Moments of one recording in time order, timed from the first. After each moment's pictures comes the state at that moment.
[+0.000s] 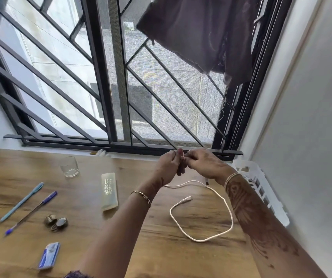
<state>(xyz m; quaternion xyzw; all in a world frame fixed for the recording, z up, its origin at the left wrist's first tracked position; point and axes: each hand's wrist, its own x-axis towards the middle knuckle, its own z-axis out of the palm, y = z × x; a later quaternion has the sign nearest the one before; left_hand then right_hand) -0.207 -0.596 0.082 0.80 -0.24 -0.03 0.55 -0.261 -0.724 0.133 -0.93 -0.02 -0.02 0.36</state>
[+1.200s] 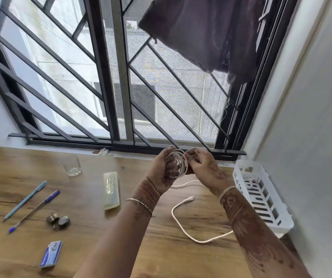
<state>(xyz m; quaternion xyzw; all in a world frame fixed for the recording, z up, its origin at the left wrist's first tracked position) -0.216 -0.583 0.090 0.37 -0.03 -0.31 0.87 -0.259 -0.710 0.102 -0.81 0.03 -0.13 0.58</state>
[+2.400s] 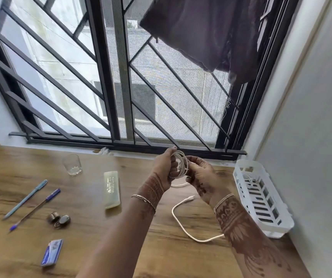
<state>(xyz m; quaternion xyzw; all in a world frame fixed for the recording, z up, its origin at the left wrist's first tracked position) -0.218 -0.594 0.095 0.49 0.05 -0.22 0.84 -0.267 -0.696 0.084 -0.57 0.13 -0.04 0.81</state>
